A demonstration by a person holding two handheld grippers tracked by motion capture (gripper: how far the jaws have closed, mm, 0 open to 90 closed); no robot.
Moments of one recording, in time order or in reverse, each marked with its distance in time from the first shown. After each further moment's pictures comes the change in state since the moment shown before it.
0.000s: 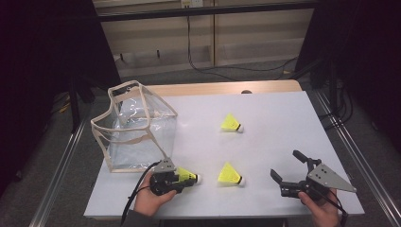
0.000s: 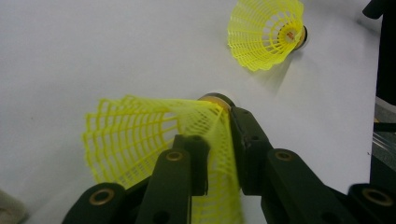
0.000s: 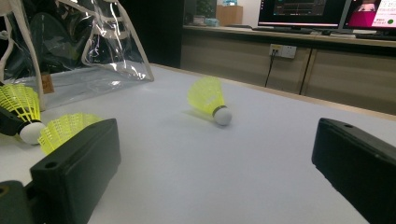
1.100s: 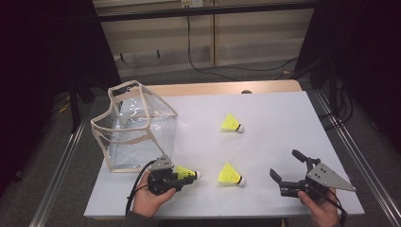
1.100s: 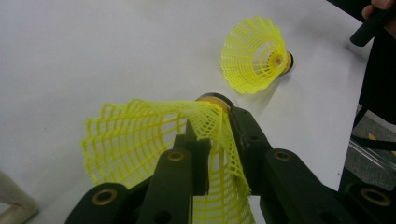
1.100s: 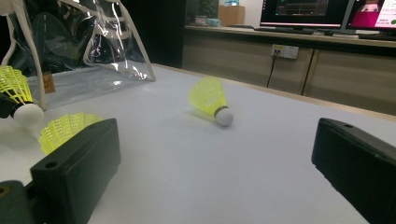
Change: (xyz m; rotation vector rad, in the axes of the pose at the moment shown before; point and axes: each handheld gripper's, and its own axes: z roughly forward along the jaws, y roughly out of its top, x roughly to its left) left arm -0.012 0.015 -0.014 -0.028 0.022 -0.053; right arm -0.001 0.000 0.002 -0.001 0.007 -0.001
